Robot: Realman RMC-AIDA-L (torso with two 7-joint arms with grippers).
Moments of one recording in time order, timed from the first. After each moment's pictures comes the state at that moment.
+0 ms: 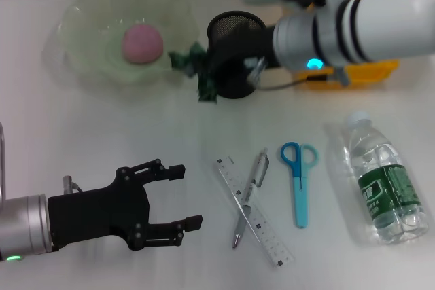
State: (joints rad) left arm -0.28 -2.07 1.10 0.53 1.66 1.57 -0.96; right arm 0.60 2.08 -1.72 -1.27 -2.18 -0.88 2.39
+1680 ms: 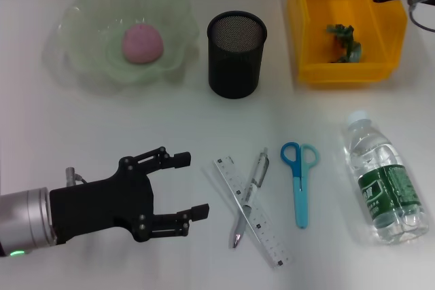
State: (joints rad) left arm -0.30 -2.07 1.10 0.49 1.60 1.61 -0.91; right arm 0.45 2.08 -1.19 -1.18 -2.17 -0.73 2.21
